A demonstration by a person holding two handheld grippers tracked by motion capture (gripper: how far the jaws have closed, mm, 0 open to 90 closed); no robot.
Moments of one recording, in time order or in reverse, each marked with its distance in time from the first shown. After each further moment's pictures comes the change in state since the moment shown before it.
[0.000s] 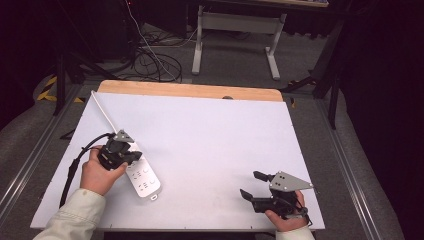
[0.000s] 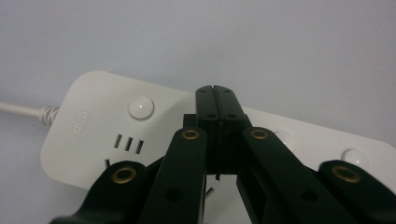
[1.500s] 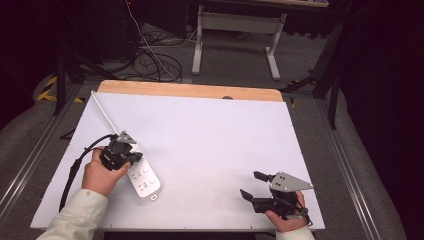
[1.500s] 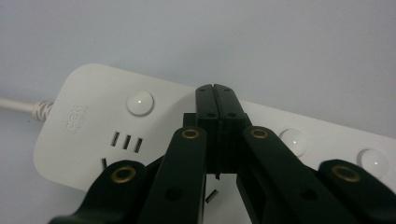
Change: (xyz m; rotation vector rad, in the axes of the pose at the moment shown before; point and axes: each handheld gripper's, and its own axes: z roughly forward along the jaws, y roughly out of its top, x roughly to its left) left arm -0.002 -0.001 0.008 0.023 0.021 0.013; right arm 0.000 0.000 -0.001 -0.002 0.000 -0.003
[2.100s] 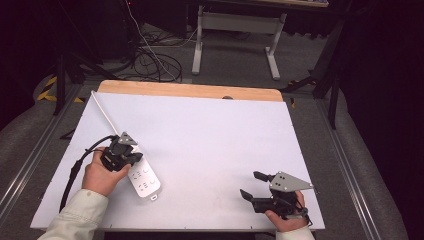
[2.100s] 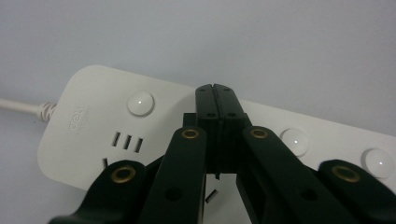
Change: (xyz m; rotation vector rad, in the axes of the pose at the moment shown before) left arm -0.006 -0.001 0.001 -0.005 0.030 0.018; right arm 0.000 0.000 0.000 0.001 0.001 0.004
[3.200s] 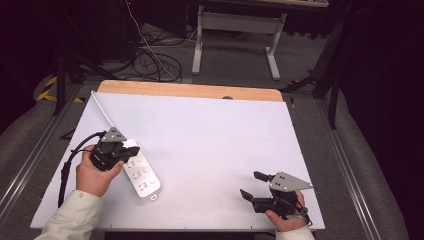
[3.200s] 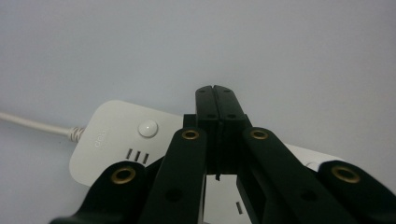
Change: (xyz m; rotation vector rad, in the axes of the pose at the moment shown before) left arm 0.001 0.002 -0.039 -0.158 -0.035 -0.029; right arm -0.001 -0.001 0.001 0.004 -0.003 -0.005
